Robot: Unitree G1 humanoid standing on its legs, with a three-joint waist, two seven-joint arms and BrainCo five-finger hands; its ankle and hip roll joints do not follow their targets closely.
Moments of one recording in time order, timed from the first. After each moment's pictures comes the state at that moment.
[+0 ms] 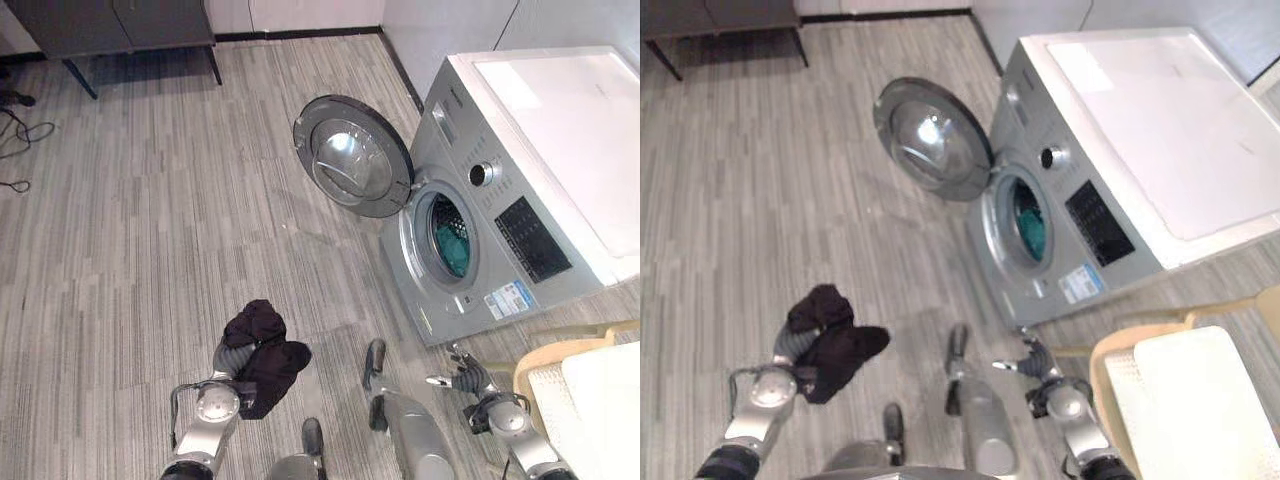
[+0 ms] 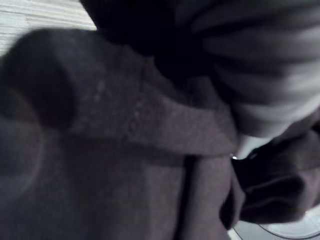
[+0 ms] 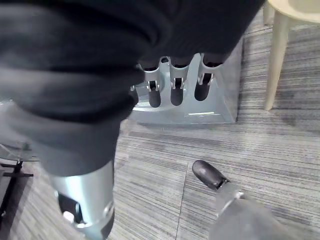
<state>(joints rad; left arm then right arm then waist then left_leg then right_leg) 0.06 0.34 -0.13 0.47 -0.11 -0.04 0.12 0.08 -0.33 0.24 0.49 -0.03 -0.01 -0.04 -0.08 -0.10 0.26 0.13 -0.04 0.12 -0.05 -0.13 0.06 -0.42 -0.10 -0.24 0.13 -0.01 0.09</state>
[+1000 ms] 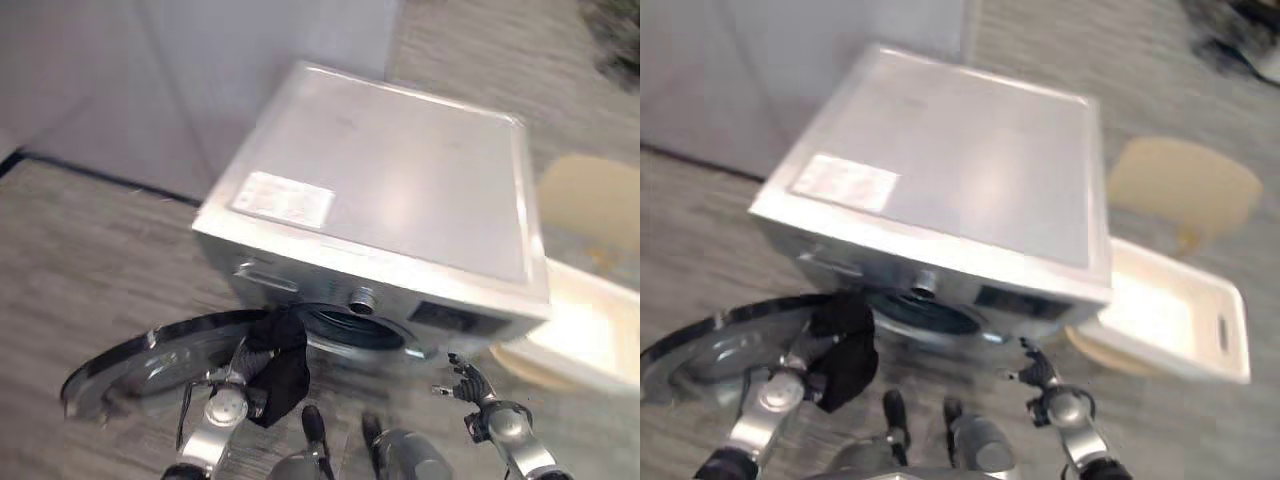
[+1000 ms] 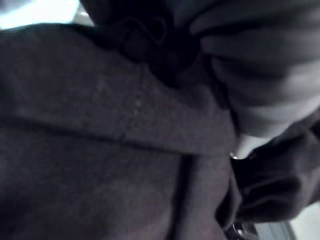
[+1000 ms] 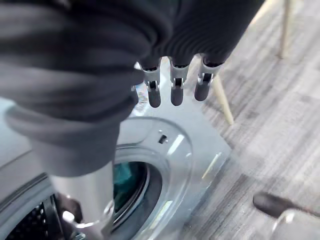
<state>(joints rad) -0.01 0.40 -0.22 0.45 -0.10 -0.03 0.05 0.03 -0.29 0.26 0.59 -0.04 -0.02 -0.04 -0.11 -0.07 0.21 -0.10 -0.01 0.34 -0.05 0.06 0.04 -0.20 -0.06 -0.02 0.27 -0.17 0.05</state>
